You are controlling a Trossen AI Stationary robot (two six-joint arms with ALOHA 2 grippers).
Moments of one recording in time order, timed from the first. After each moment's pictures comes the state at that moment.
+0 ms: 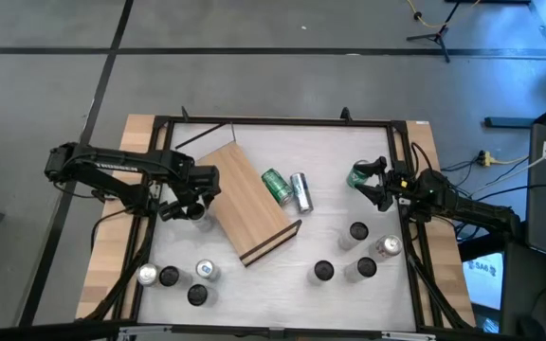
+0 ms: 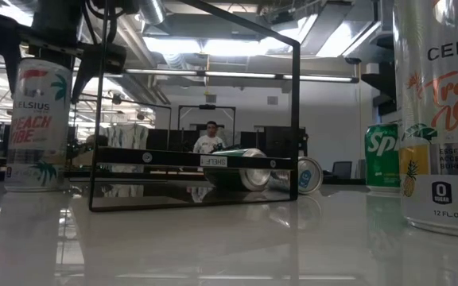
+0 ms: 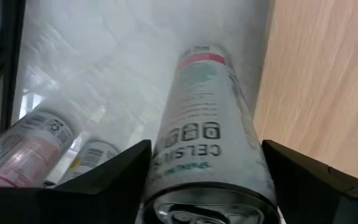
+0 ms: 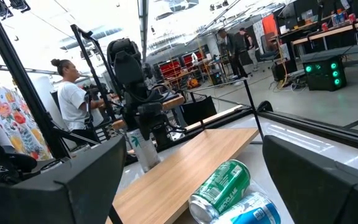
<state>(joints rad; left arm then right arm) 0.03 1.22 0.96 -1.17 0.23 -2.16 -0.25 0.02 0.01 0.18 -0.09 0.39</state>
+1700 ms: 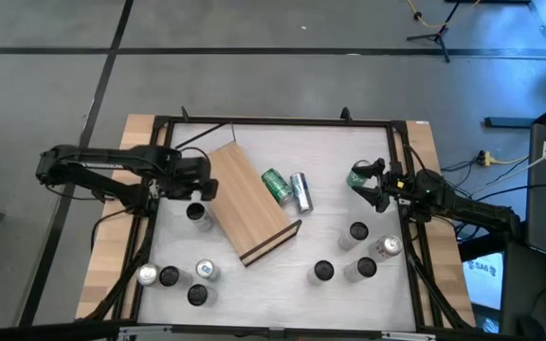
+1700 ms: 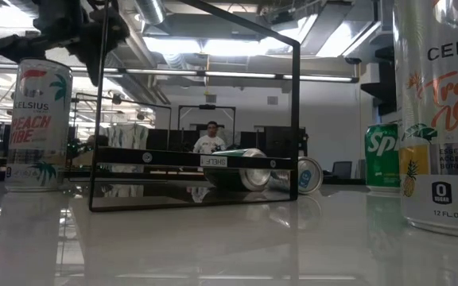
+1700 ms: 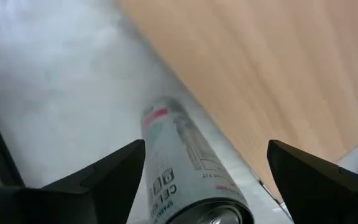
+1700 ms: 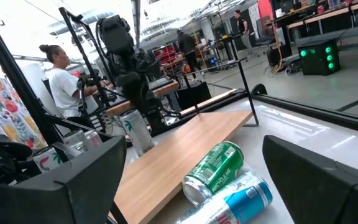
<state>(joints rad) 0.06 1.09 0.96 -1.13 0.04 -1.45 -0.25 0.02 0.01 0.11 -0.09 0.39</state>
